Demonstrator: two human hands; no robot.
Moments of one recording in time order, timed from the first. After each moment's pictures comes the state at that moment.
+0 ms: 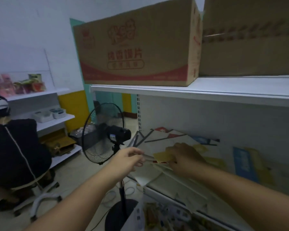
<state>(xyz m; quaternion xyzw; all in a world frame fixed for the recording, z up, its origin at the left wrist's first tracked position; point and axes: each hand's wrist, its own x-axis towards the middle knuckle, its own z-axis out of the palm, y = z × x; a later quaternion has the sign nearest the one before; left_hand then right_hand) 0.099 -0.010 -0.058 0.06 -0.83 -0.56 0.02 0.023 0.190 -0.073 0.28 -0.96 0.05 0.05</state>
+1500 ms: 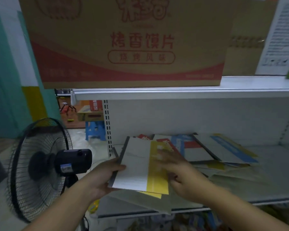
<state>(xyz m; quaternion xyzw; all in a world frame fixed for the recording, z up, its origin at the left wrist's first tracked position) -0.069 -0.151 -0.097 -0.04 -0.63 -0.71 -0.31 0.036 0.074 -0.090 0.14 -0.96 0.19 0.13</state>
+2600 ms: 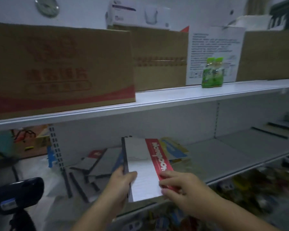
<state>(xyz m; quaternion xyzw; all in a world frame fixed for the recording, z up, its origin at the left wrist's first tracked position) 0.057 0.006 -0.074 -0.17 -0.64 -0.71 -0.24 0.193 0.155 -0.063 -0.04 -0.95 0.25 0.18</state>
